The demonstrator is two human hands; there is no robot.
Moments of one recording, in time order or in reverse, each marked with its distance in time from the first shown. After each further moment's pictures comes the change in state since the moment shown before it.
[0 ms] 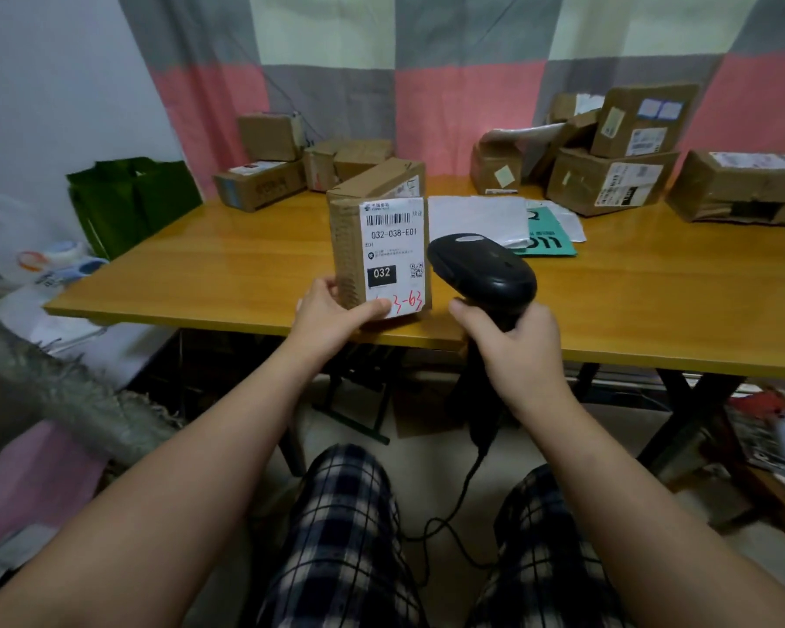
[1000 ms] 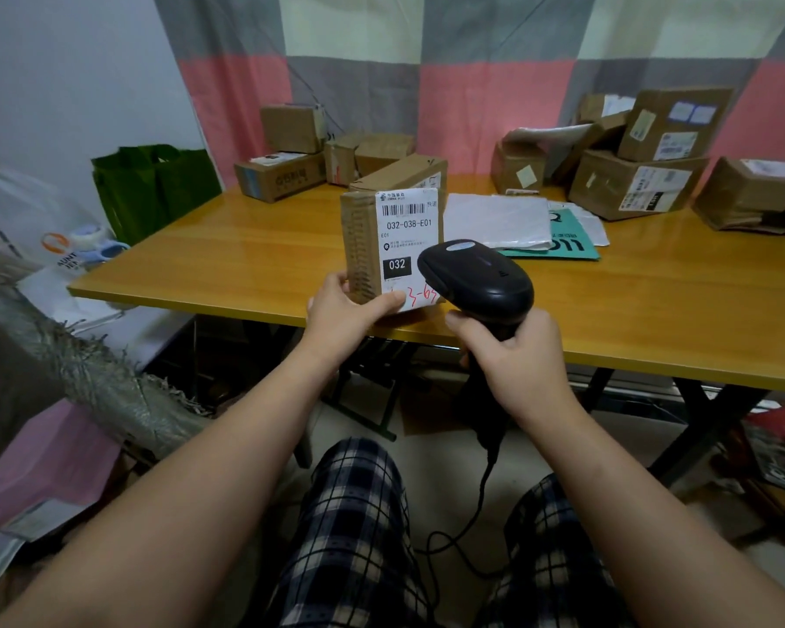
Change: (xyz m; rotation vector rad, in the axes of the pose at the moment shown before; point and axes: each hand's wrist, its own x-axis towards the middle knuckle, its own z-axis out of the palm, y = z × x) left_hand -0.005 -0.006 -0.001 -0.132 0.075 0.031; right_hand -0.009 -0.013 0.014 -0.025 -0.118 0.020
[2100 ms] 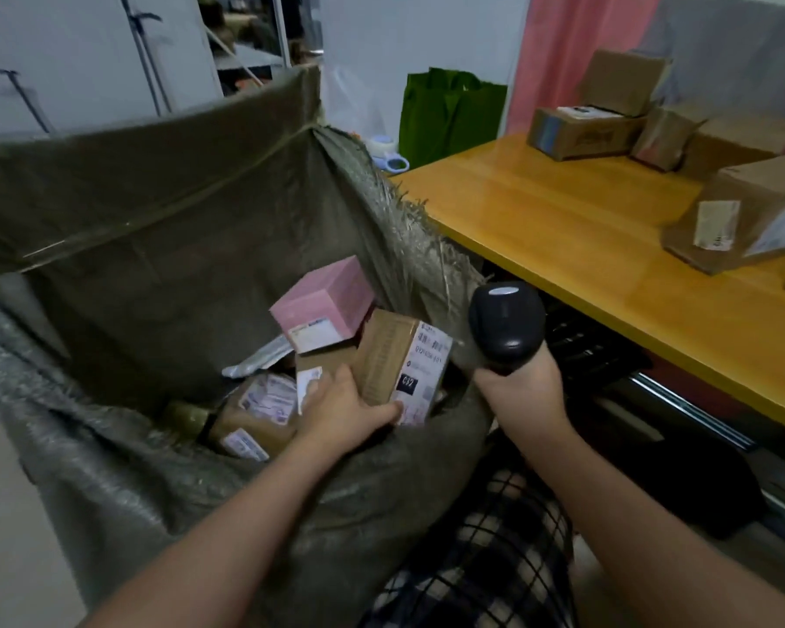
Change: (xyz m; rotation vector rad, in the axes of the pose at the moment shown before) left_hand -0.151 -0.176 -0.194 0.613 0.282 -0.574; right_hand -0.042 0.038 0.240 -0.065 -0.407 0.216
